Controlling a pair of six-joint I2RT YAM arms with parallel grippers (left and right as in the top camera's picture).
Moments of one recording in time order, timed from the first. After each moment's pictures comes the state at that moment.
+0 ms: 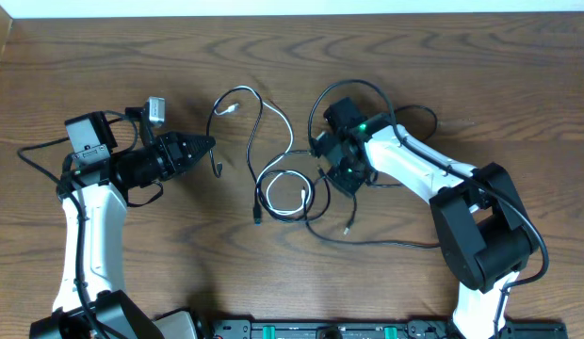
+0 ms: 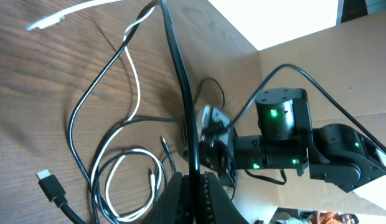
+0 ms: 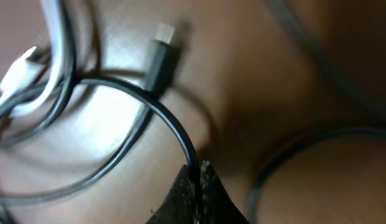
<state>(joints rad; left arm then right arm) 0.35 1.41 0.95 -0.60 1.10 -0.14 0.54 2.00 1.33 -0.77 -0.10 -0.27</state>
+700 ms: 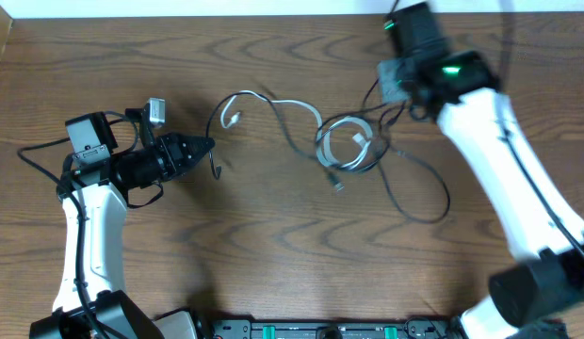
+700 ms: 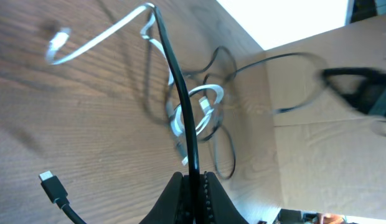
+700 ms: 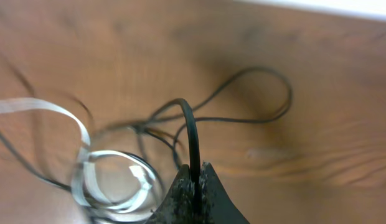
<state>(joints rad) 0.35 1.41 0.95 -0.62 1.07 -0.14 0.35 1.72 1.77 -0.93 0.26 0.17</state>
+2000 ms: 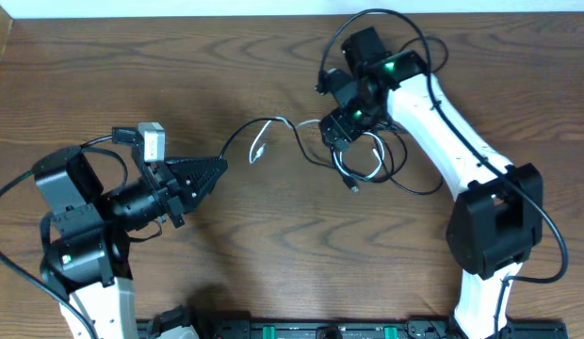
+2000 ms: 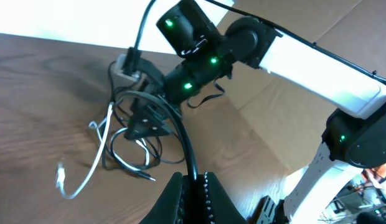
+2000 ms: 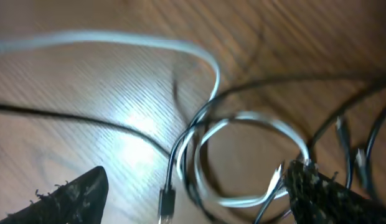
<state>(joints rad) 0.35 0.92 0.95 -0.73 1.32 0.03 0.43 2.04 1.79 -1.06 -0.24 -0.26</state>
